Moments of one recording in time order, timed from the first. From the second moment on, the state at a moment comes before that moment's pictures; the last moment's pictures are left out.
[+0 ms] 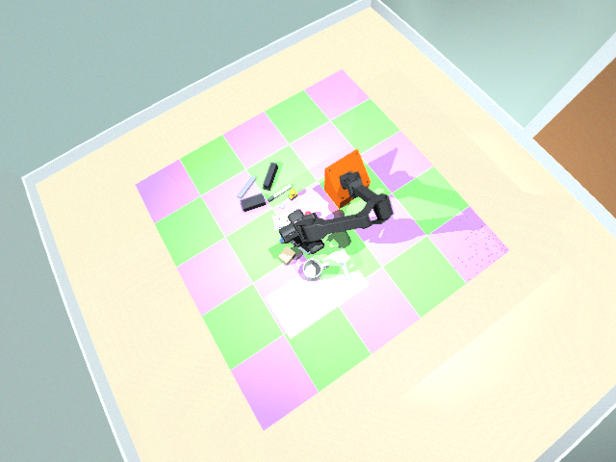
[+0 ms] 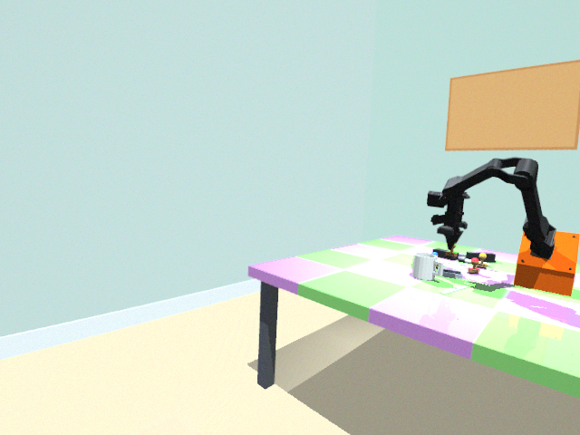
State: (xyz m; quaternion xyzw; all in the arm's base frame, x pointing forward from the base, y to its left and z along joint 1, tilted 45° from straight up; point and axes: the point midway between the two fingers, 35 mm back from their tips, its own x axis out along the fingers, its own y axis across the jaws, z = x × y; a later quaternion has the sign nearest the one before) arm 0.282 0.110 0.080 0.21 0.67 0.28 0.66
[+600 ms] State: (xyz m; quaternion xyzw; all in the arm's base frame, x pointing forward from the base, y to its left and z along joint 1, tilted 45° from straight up) arm 0.276 0.119 0.078 0.21 0.67 0.28 0.66
